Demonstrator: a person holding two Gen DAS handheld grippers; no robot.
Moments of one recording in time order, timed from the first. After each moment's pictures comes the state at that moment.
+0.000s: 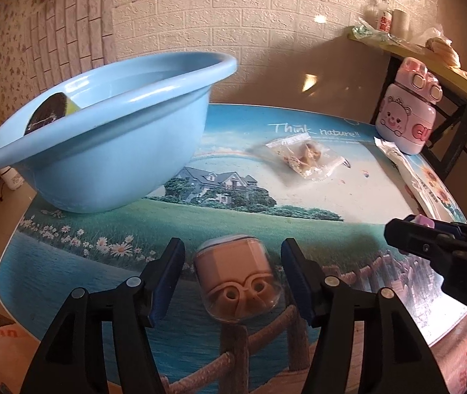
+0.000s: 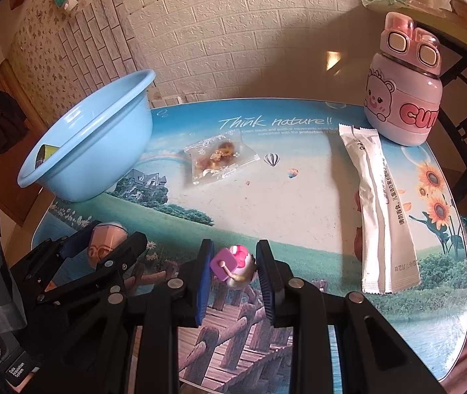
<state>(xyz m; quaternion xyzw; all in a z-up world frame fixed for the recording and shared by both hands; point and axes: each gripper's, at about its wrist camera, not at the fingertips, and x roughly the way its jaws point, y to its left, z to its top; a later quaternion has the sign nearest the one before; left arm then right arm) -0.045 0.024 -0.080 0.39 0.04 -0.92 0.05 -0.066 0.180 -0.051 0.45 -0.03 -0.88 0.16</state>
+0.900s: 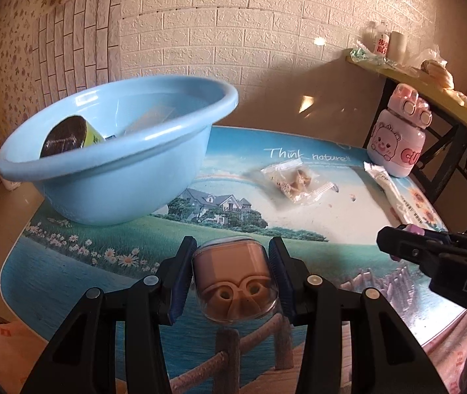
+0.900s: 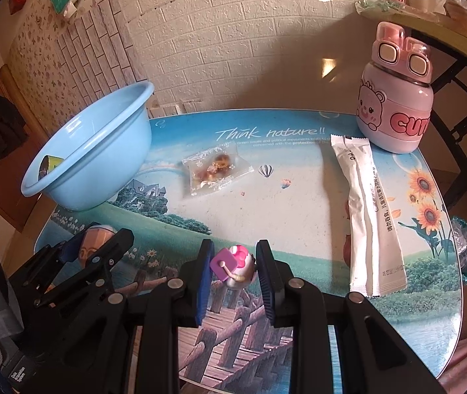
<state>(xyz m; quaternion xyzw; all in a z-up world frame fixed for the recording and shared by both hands) -0.034 0.022 -0.056 0.35 0.06 -0.93 0.03 -0.065 0.182 -0.036 0.44 -0.03 -0.89 0.15</state>
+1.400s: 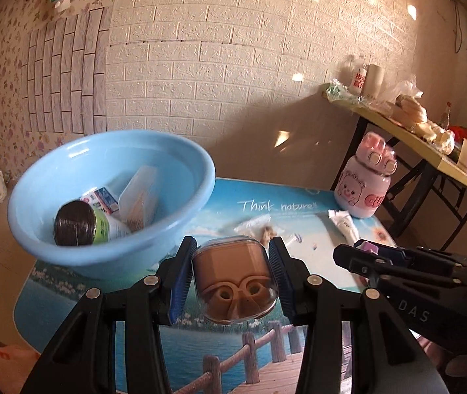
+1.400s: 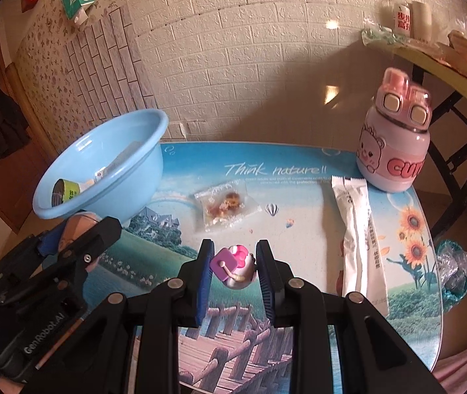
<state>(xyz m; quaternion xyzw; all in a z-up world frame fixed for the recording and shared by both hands) -0.034 0.011 0.008 0.30 0.08 -0.95 -0.02 -0.070 0.170 0.006 0.40 -0.01 -0.91 0.15</state>
